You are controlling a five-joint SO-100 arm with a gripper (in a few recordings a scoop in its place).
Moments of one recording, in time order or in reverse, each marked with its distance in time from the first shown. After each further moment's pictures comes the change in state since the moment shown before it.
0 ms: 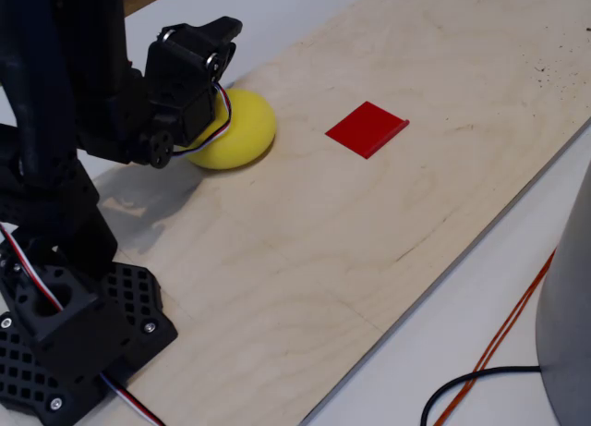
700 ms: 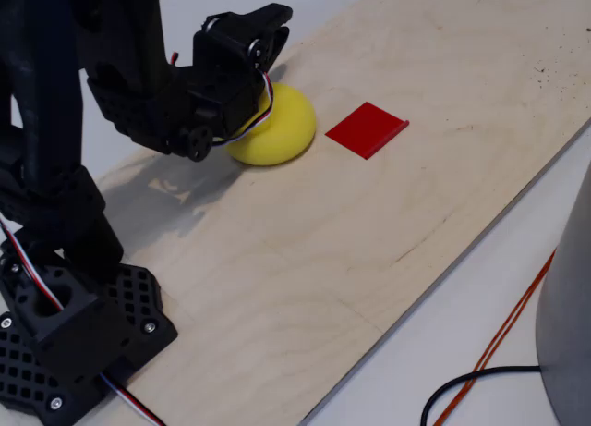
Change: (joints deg) arm 10.0 -0.5 -11.0 6.1 -8.3
